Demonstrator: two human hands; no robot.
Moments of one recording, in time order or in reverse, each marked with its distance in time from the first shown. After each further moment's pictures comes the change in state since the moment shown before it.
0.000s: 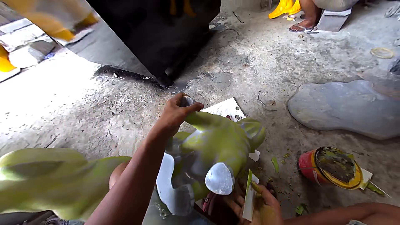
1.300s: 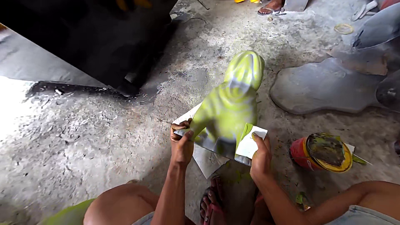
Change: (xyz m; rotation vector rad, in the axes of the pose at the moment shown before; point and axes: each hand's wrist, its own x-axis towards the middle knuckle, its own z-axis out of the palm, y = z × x) left_hand 0.030 -0.158 0.093 -0.817 -0.022 0.243; right_hand 0.149 -0.068 0.051 -0.566 0.269 -0.840
